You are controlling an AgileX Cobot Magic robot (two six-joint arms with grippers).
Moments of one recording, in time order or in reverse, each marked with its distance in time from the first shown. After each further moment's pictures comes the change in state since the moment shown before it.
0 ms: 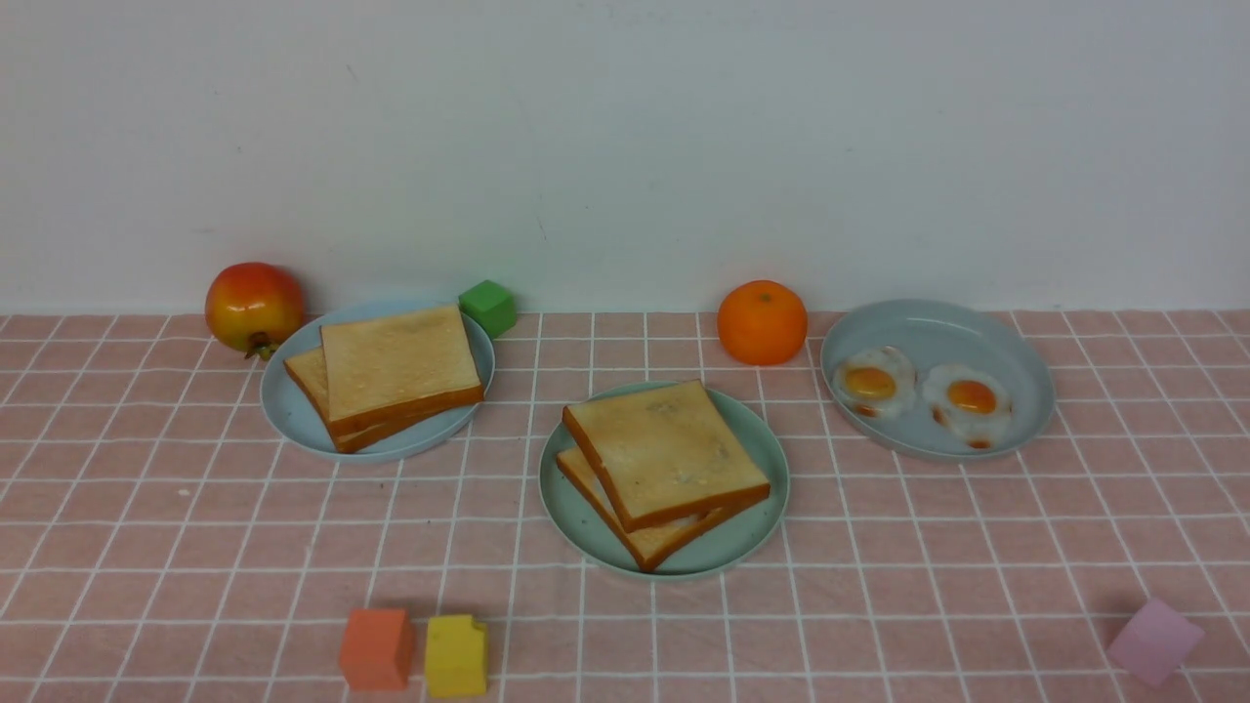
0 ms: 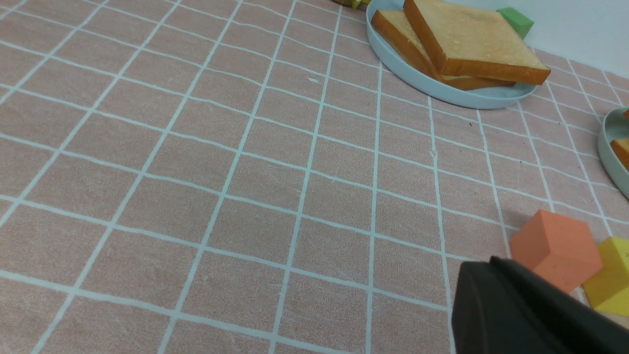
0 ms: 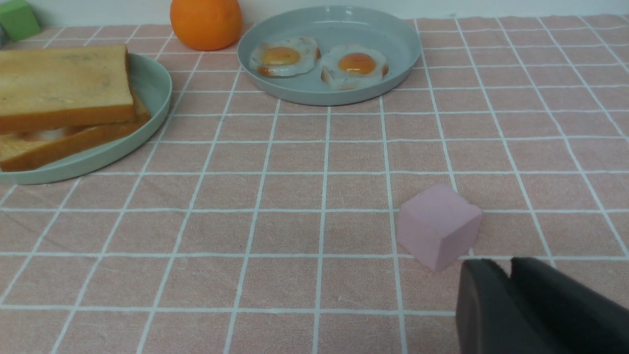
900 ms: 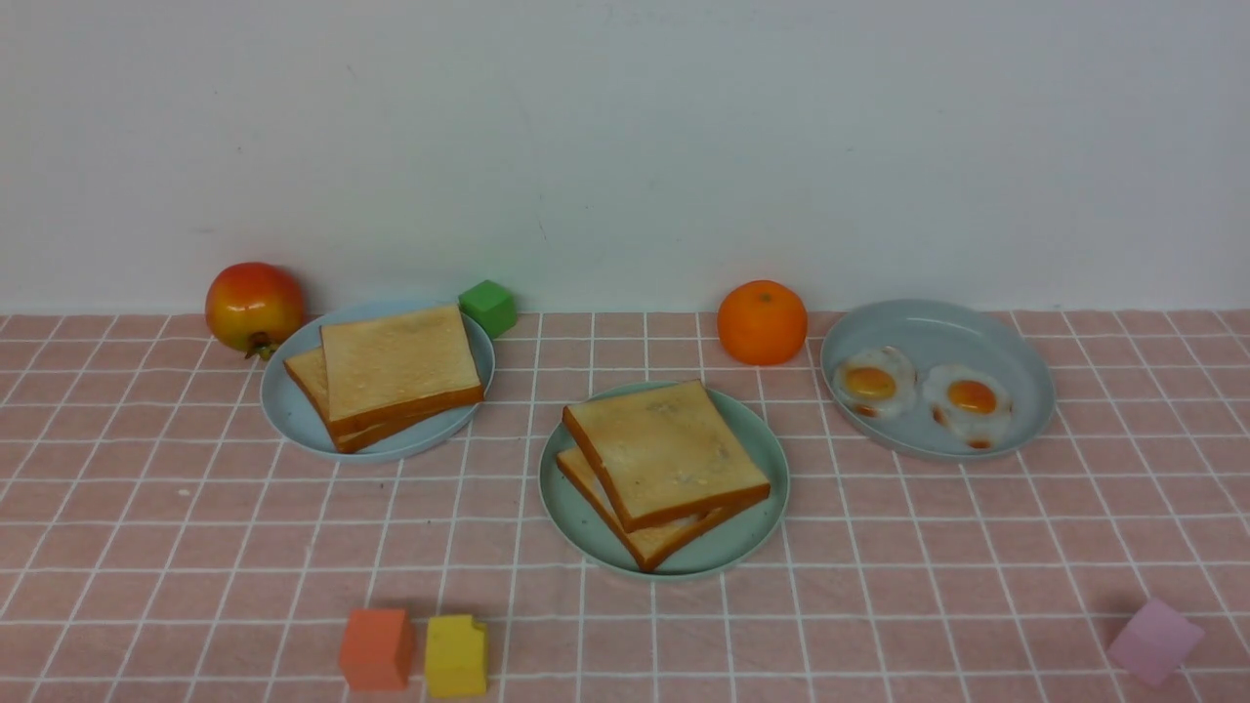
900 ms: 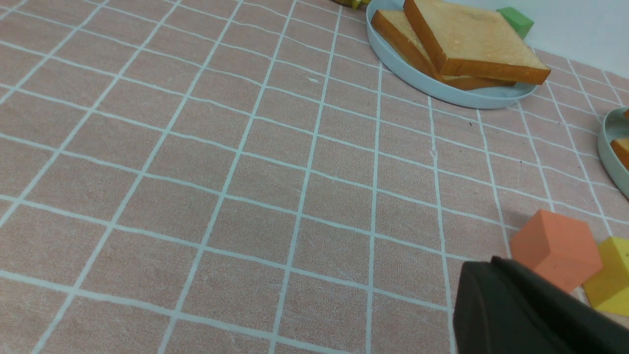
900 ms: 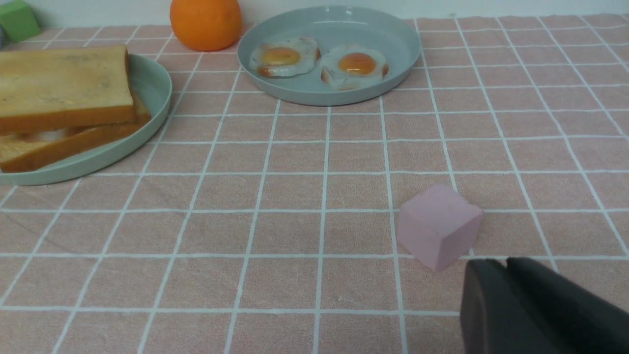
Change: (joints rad) right arm 0.000 0.000 0.000 0.000 0.000 0.003; left arm 0.000 0.000 0.000 0.000 0.000 0.001
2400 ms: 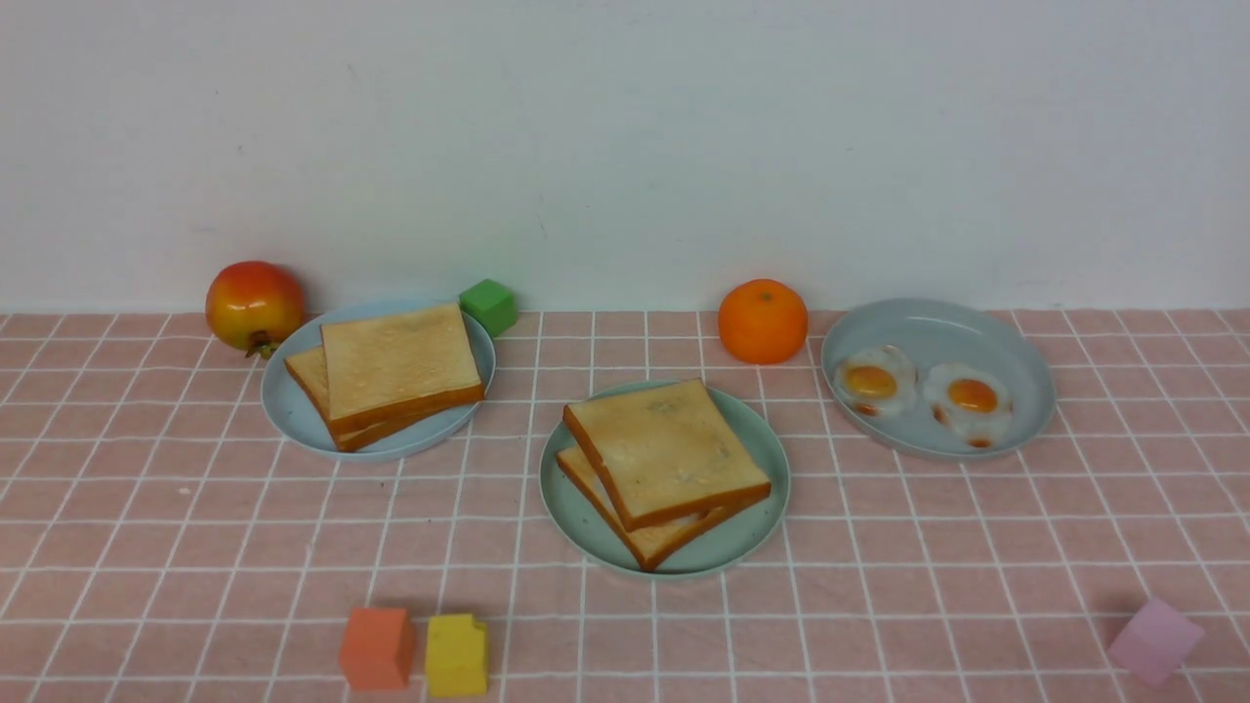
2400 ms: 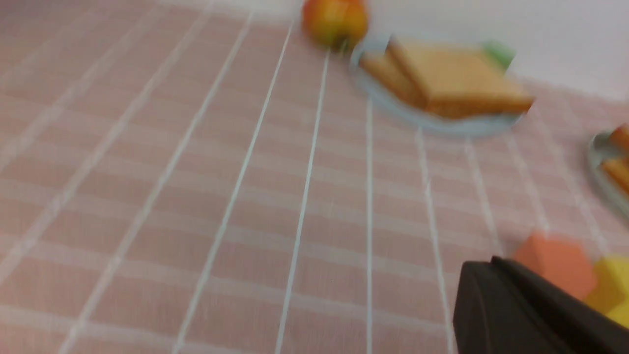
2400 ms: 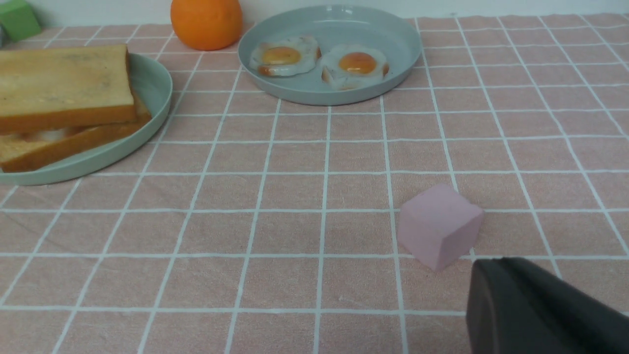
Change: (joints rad) right arm 0.000 0.000 0.000 0.000 0.000 0.001; left arm -0.001 0.000 -0.002 0.002 -0.011 0.019
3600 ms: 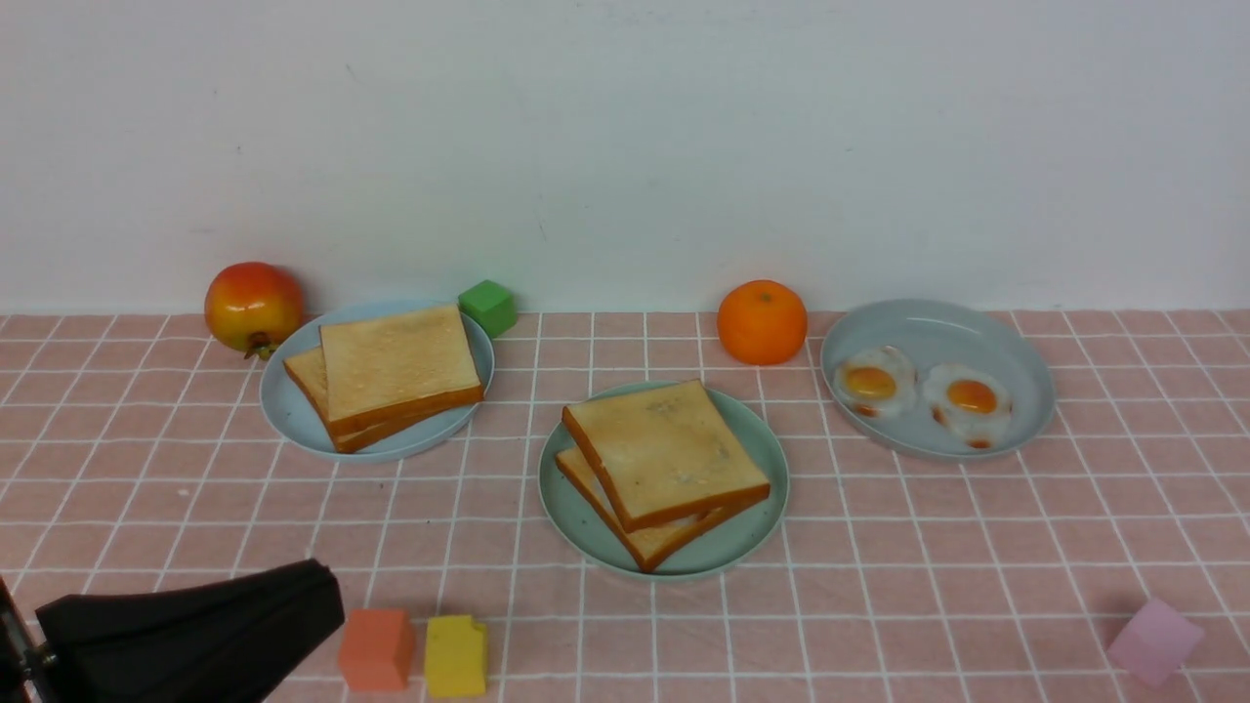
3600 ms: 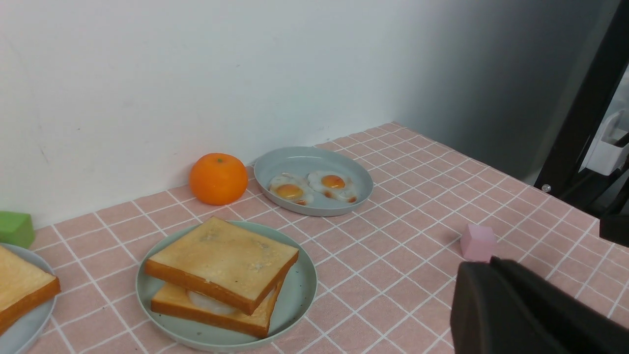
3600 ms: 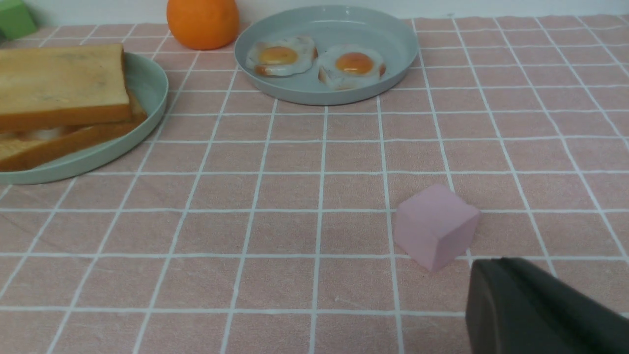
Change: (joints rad) right arm 0.000 0.001 0.001 -0.007 -0.002 0.004; left arm -0.859 0.464 -0.369 0.015 -0.366 0.105
